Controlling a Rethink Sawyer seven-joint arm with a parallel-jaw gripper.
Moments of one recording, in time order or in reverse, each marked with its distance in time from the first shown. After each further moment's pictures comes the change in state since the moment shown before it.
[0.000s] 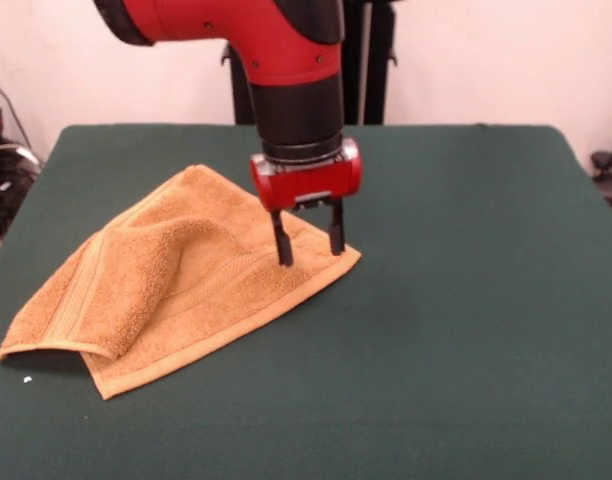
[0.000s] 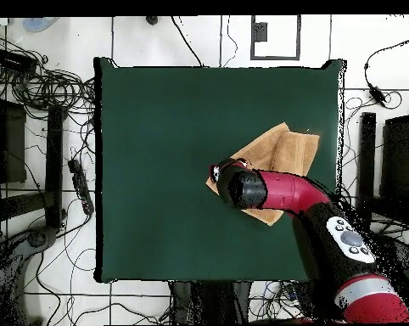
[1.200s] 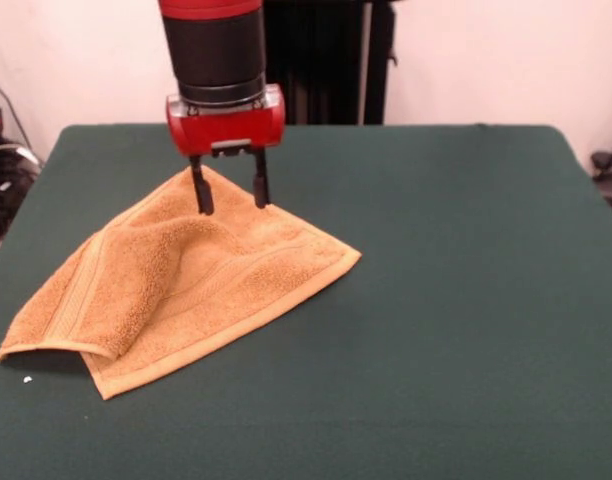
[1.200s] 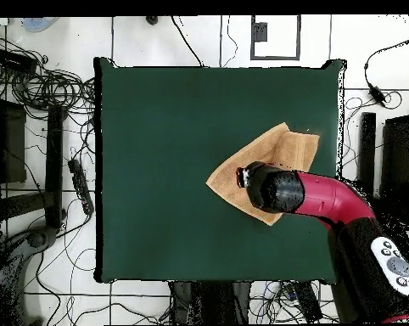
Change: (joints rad) arm -0.093 -0.130 -0.002 0.008 0.000 0.182 0.000
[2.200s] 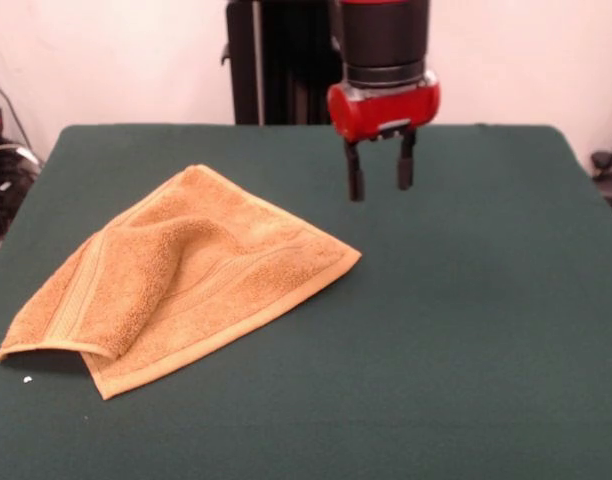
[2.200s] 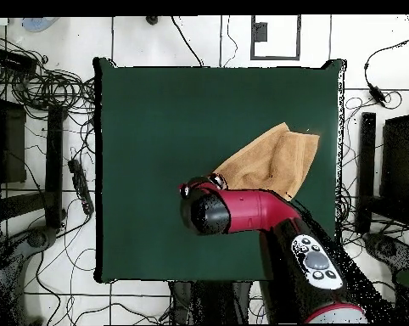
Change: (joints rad) arm 0.219 -0.046 -0.032 0.164 0.000 -0.217 0.000
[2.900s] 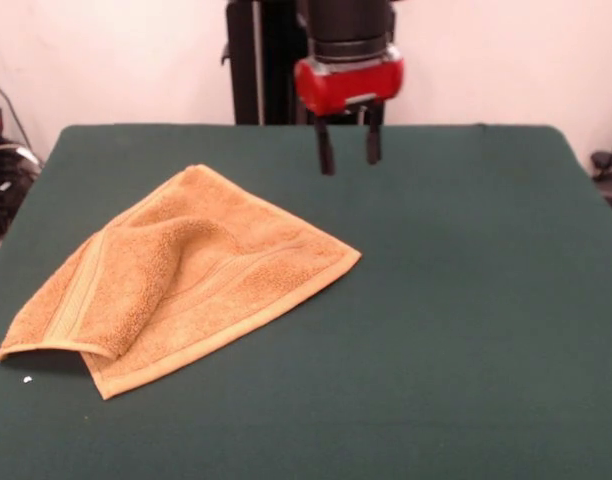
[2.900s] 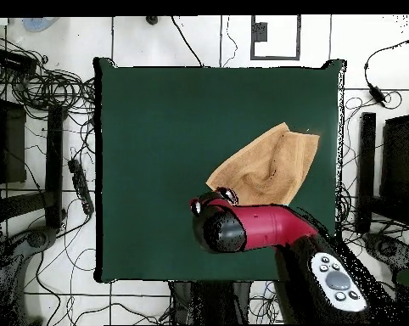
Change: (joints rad) arm -0.077 -0.056 0.042 0.098 -0.080 -0.003 0.000
